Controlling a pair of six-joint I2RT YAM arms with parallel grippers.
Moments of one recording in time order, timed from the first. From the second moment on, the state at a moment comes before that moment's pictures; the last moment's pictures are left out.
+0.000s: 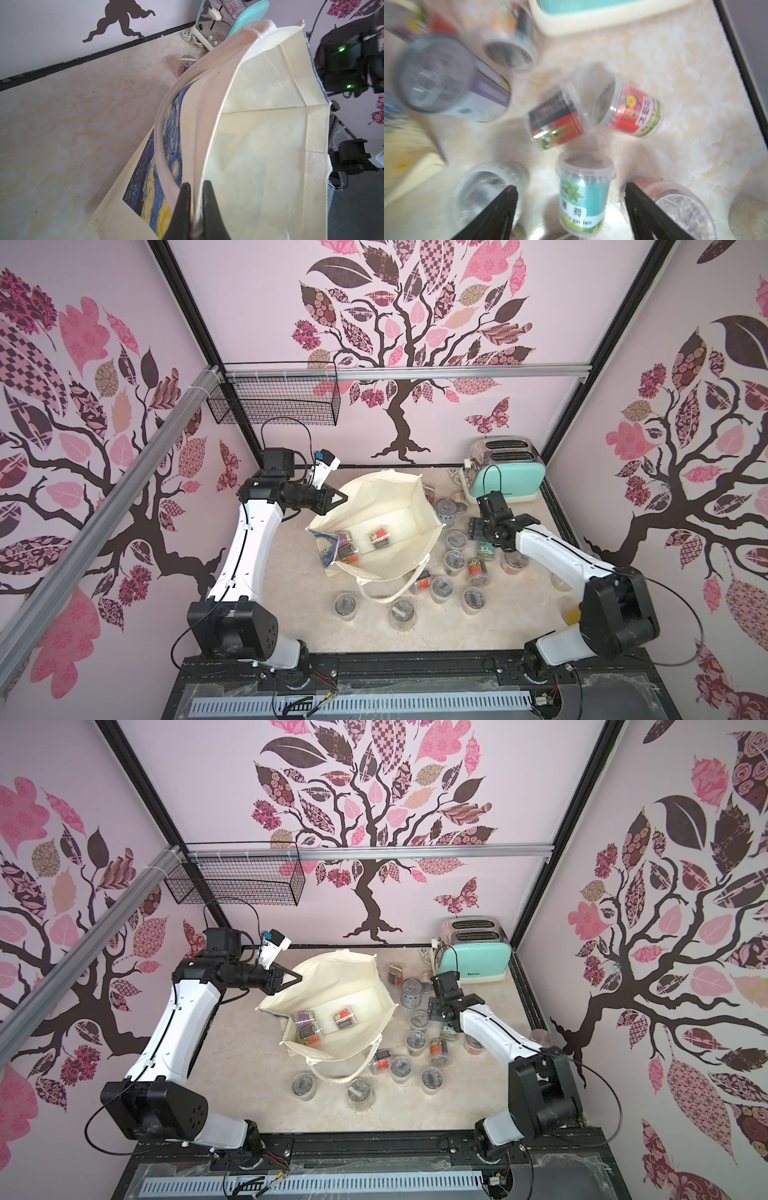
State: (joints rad) left arm 0.00 1.48 1.57 -1.01 0.72 0.37; right arm 0.33 1.42 1.07 -0.56 0.28 0.44
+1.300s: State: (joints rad) left arm 0.00 1.46 1.60 -1.10 0.82 0.42; right arm 1.00 1.88 1.49 -0.50 0.31 0.33
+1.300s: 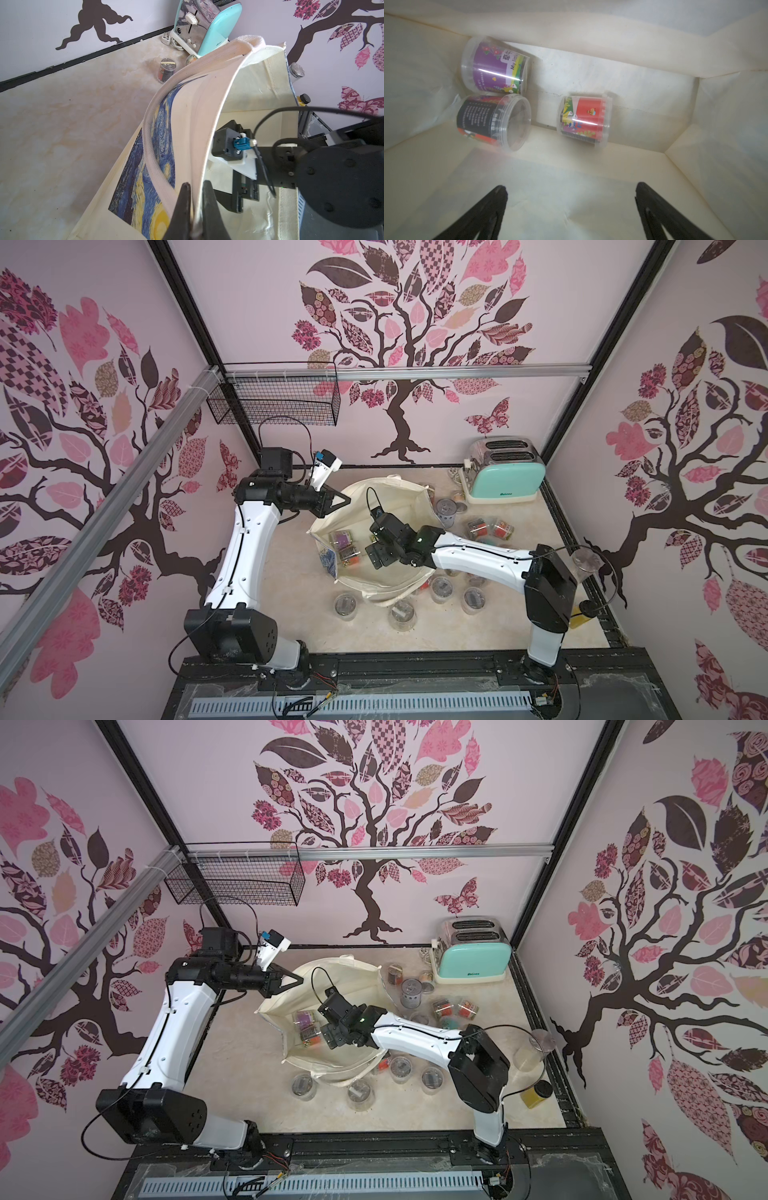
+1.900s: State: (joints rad) left arm 0.00 1.45 1.60 -1.10 0.86 0.42; right arm 0.91 2.19 1.62 -0.30 0.28 0.26
